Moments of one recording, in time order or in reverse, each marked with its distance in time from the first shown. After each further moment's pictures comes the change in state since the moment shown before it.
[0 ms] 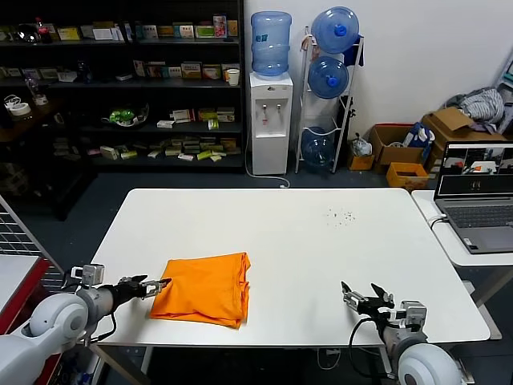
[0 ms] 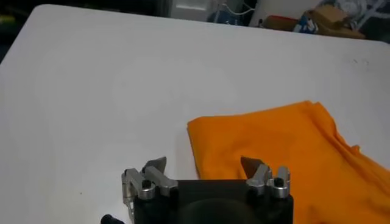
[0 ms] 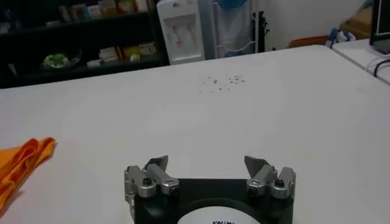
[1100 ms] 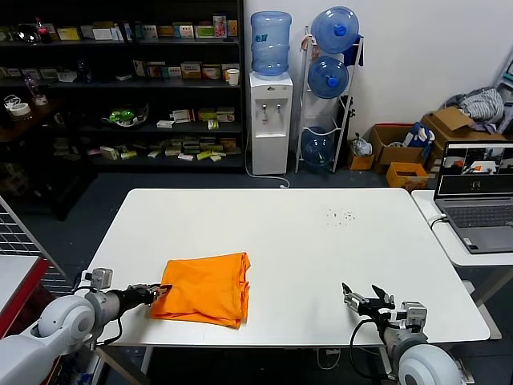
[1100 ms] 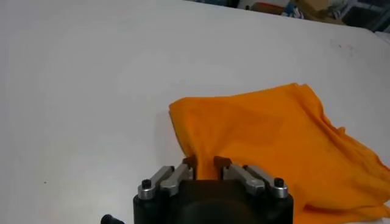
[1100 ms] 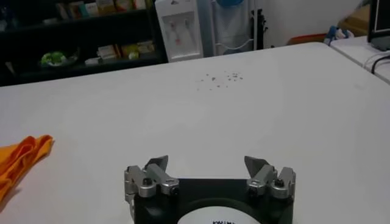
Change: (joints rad) left arm -0.042 -0.028 0.066 0.042 0.018 0.018 0.062; right arm -0.006 -0.002 0.003 -0.002 0.003 -0.001 0.002
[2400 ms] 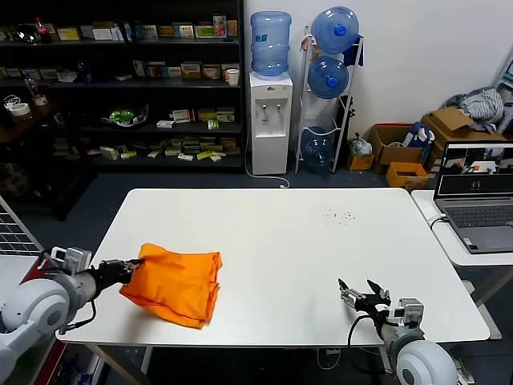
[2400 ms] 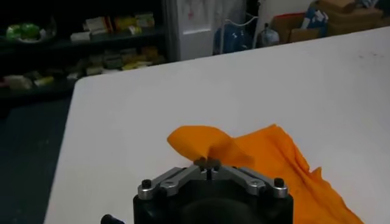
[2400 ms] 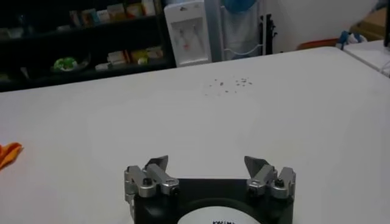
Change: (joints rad) left arm 0.183 0.143 -0.302 -0.246 0.072 0.056 -0.169; right arm 0.040 -0.012 -0.027 -0.046 -0.008 0.048 -0.057
